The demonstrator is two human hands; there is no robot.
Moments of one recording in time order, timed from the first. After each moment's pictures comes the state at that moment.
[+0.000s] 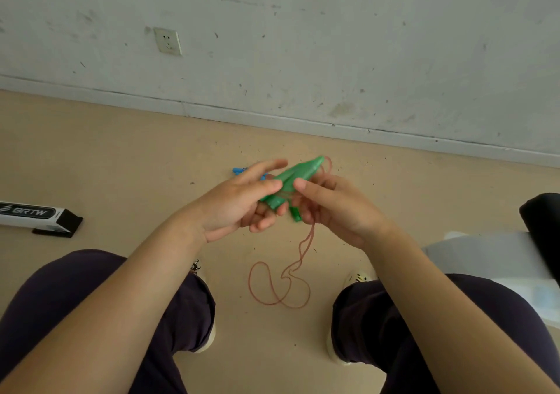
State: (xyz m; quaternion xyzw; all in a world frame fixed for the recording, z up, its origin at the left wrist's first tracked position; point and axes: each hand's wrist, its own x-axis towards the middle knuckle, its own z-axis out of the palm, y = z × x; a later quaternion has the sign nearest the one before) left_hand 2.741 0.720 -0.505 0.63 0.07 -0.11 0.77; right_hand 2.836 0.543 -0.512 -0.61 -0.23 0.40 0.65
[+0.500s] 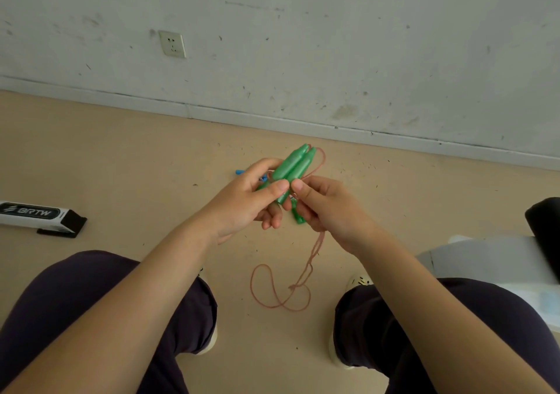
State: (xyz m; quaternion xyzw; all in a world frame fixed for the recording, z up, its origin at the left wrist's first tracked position) left_hand 2.744 0.716 -0.511 0.71 0.06 -0.01 0.71; right_hand 2.828 0.556 -0.513 -0.70 -0.23 0.33 0.59
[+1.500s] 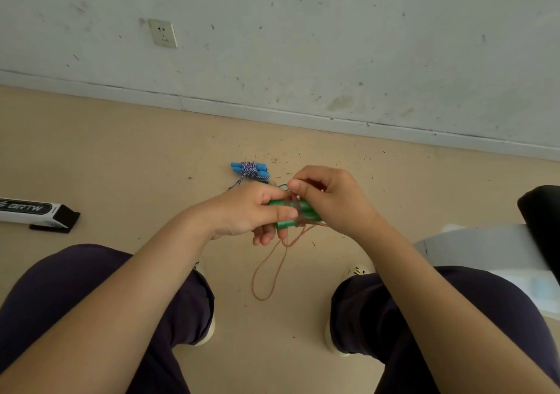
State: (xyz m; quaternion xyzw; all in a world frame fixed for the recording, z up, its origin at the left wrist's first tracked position) left_hand 2.742 0.710 -0.509 0.77 0.03 -0.20 0.60; right_hand 2.830 0.545 -0.509 -0.81 -0.34 0.15 0.46
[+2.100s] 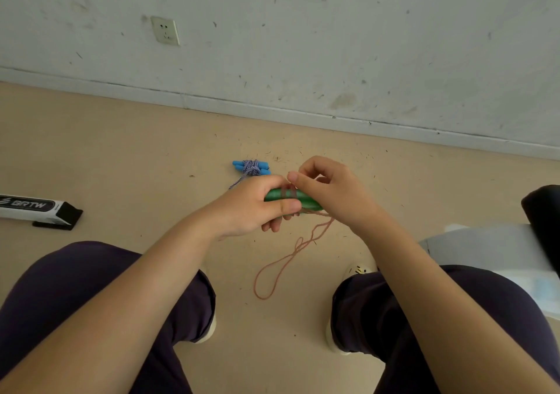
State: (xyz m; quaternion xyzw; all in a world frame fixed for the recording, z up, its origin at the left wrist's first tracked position) left_hand 2.742 0.705 -0.516 0.82 0.03 -0.08 0.57; right_hand 2.834 0.548 -0.507 -0.81 -0.27 0.20 0.49
